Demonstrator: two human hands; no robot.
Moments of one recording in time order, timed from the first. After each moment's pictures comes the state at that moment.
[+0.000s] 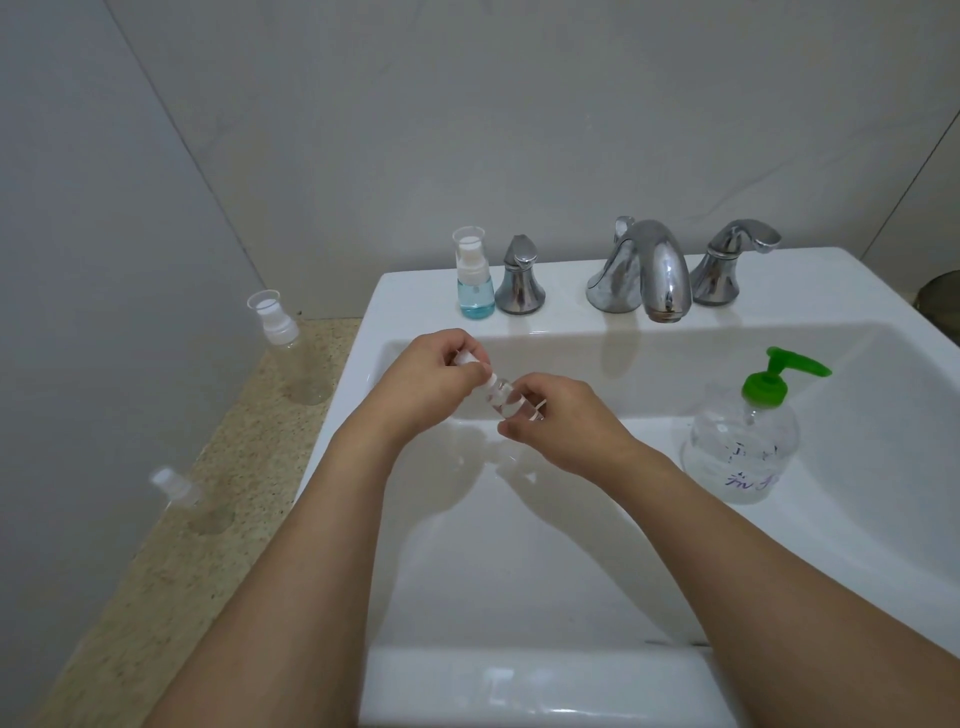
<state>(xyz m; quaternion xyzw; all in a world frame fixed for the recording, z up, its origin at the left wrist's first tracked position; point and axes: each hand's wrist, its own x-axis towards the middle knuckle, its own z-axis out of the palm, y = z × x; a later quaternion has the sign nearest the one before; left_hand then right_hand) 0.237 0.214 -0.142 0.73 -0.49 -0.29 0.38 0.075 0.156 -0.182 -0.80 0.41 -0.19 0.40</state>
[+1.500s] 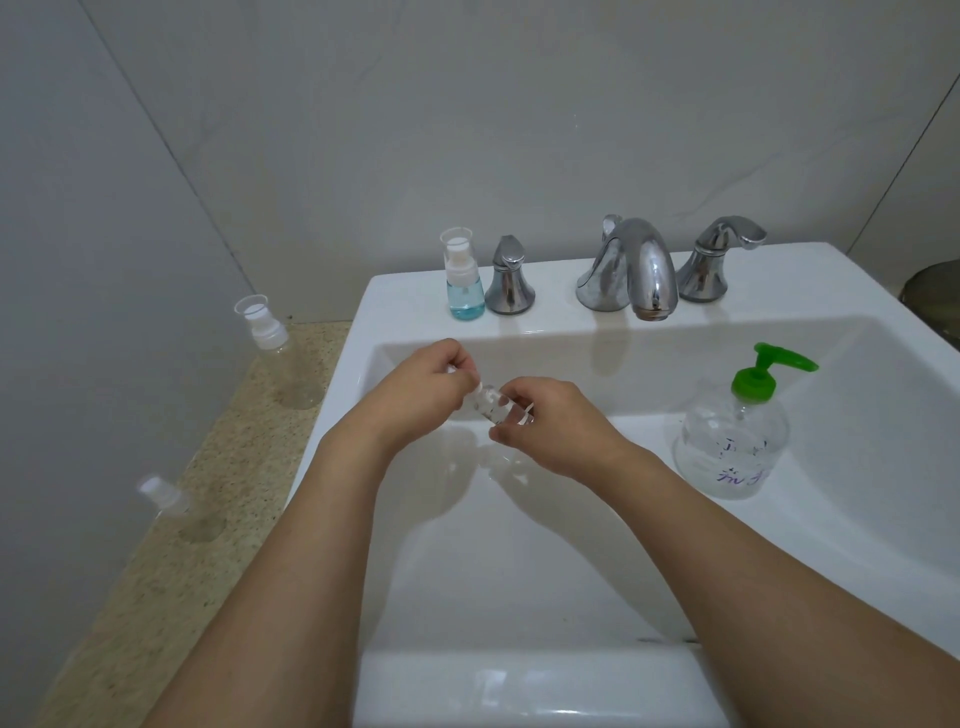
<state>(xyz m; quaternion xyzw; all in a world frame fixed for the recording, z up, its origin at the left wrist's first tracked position) 0.234 0.217 -0.141 0.75 -0.50 -0.30 0.31 0.074 0.158 -0.182 -0.82 0.40 -0.17 0.37</state>
